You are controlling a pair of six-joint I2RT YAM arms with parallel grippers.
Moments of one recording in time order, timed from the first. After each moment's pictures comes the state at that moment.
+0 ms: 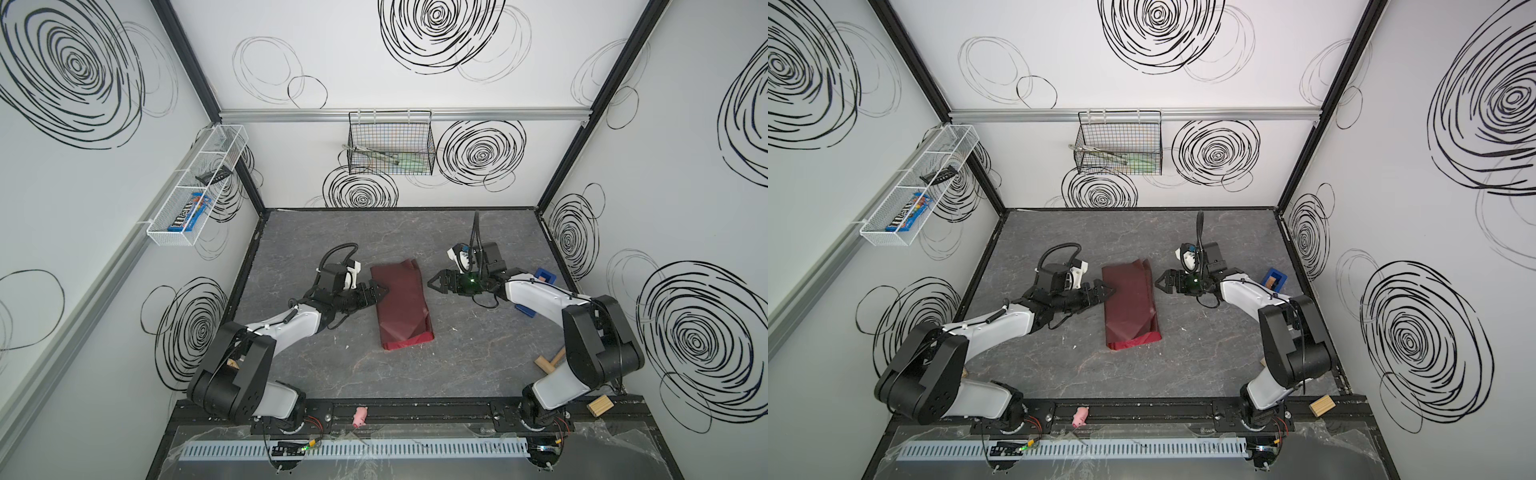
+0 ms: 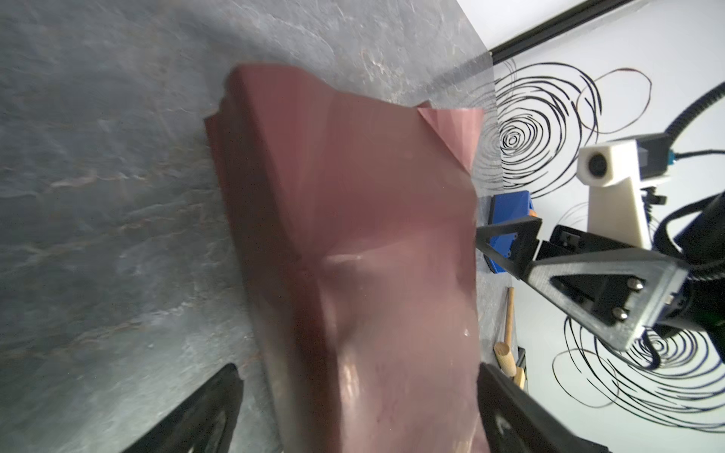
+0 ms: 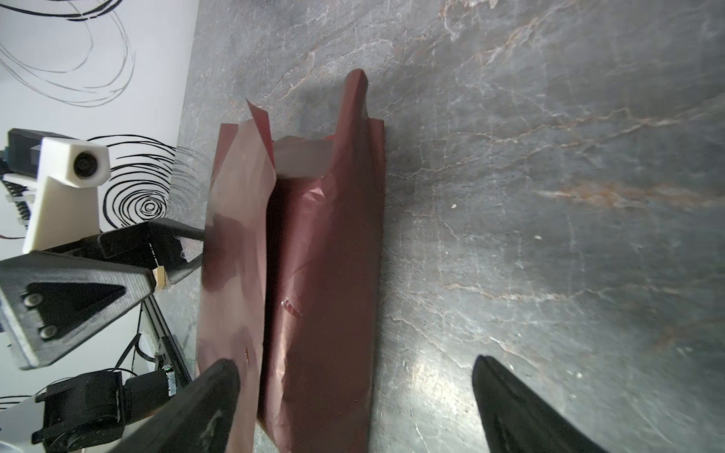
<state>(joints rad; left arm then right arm) -0.35 1.43 0.61 0.15 0.53 -0.76 0.35 1.58 0.89 -0.20 -0.60 0.32</state>
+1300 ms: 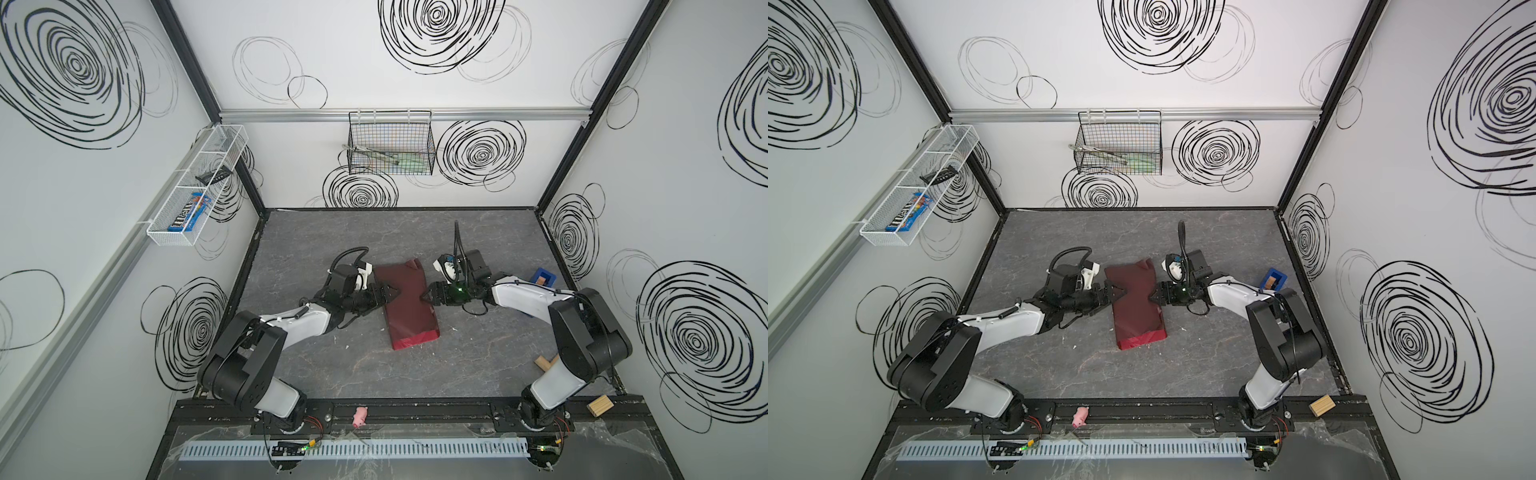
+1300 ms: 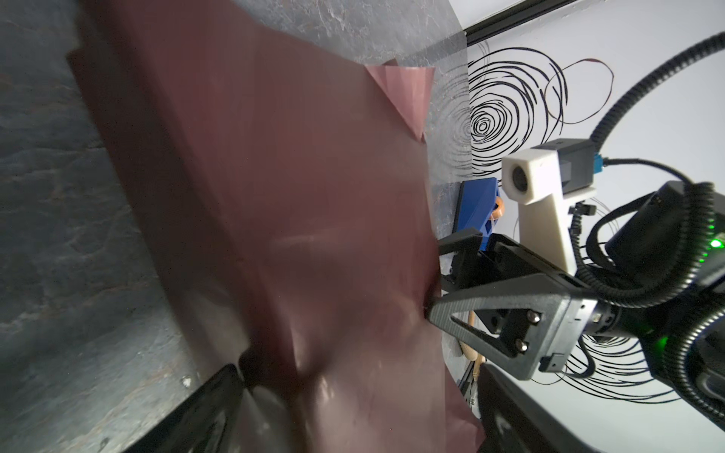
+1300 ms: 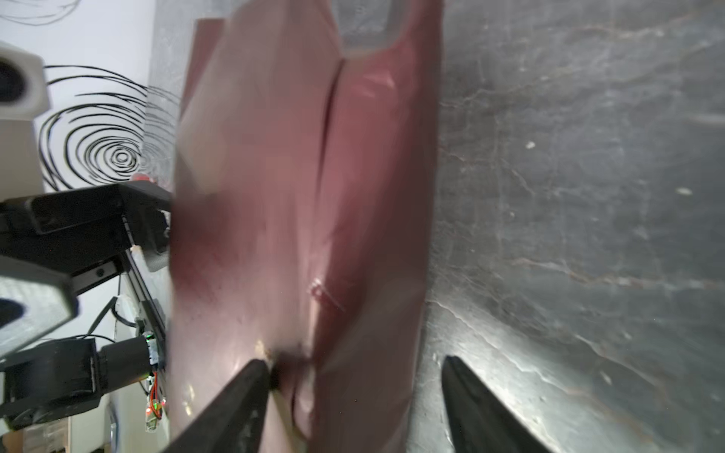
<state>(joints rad) -0.43 1.50 0.62 0.25 0.55 -0.88 0.46 1.65 0.88 -0.20 -0.57 0.31</state>
